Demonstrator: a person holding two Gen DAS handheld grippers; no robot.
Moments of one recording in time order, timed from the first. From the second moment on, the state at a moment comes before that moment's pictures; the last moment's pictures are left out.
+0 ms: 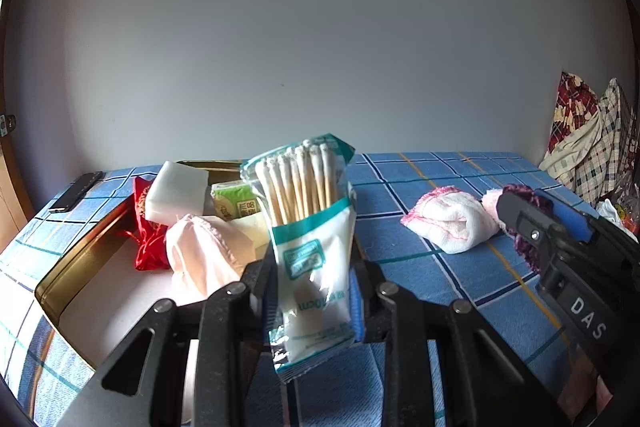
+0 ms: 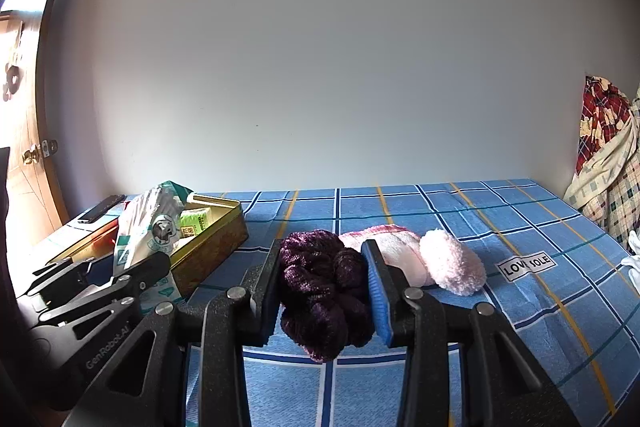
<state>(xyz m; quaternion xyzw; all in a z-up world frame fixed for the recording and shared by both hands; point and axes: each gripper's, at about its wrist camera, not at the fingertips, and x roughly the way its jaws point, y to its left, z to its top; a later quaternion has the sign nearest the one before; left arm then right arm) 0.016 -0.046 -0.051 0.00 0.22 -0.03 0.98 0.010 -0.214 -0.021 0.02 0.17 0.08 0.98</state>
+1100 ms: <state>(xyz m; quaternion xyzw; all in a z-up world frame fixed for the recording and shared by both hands) 0.005 0.031 -0.019 -0.01 0.20 0.04 0.98 0.017 -0.165 -0.018 -0.01 0.17 0.14 0.98</state>
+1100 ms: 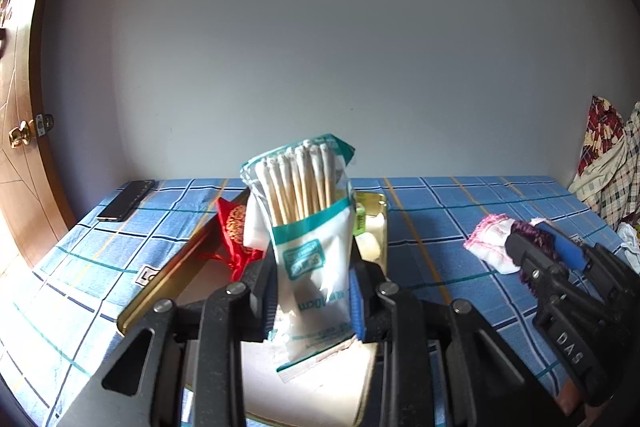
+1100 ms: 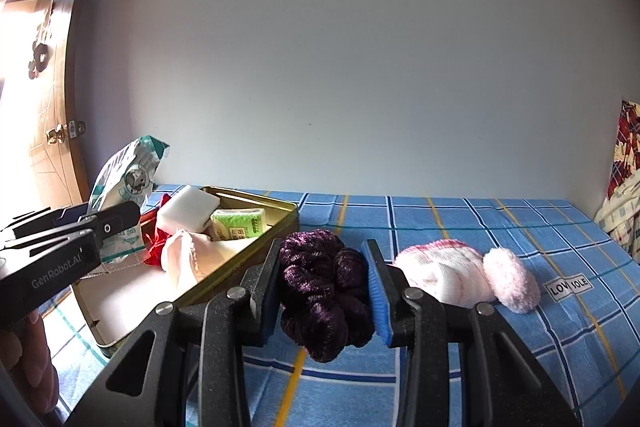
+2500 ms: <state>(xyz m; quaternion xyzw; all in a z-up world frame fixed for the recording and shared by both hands) 0.020 0.119 -0.037 -0.02 0.29 0.10 0.95 0.025 -0.097 0.005 -0.04 0.16 0.23 0.96</state>
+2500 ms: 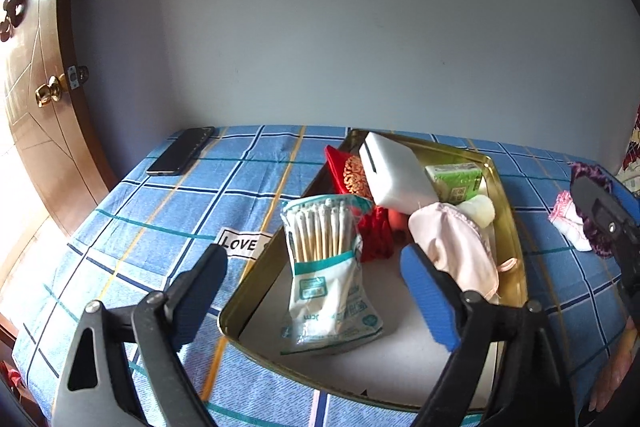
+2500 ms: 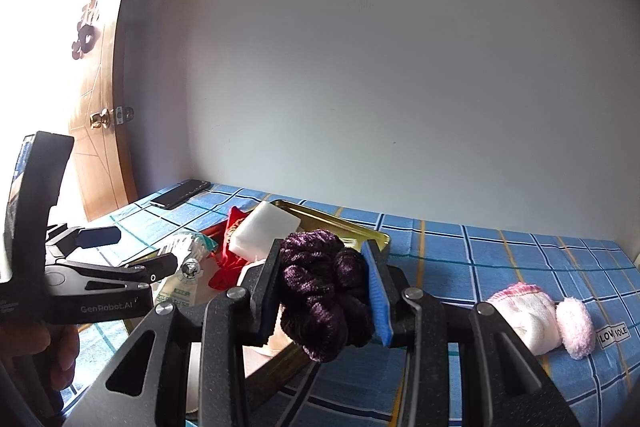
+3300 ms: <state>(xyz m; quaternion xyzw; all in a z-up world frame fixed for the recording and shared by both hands) 0.002 0.152 -0.043 -0.04 0.28 0.14 0.95 0.051 -0.014 -0.018 -0.09 0.22 0.30 0.92</state>
